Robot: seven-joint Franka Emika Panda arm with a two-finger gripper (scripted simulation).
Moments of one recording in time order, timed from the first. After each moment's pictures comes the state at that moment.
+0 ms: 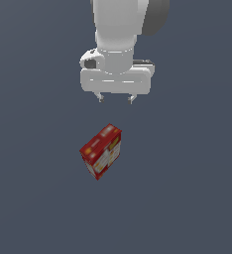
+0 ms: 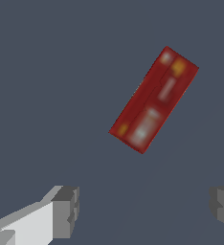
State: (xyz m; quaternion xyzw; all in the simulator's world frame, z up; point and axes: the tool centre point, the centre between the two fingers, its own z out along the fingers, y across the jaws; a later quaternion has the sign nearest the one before) arm -0.032 -0.001 0.327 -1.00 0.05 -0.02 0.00
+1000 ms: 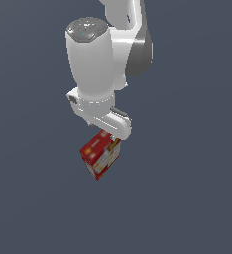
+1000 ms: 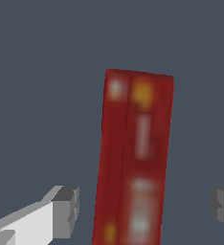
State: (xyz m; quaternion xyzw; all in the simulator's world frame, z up) arm 0.039 -0.047 0.255 -0.96 0.30 0.00 0.00
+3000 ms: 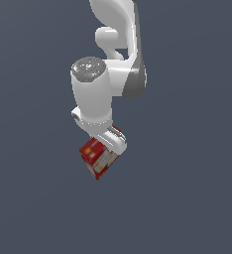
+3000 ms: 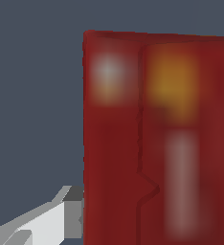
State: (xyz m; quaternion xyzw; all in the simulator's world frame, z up) arm 0.048 -0.054 0.192 -0.94 0.33 0.00 0.00
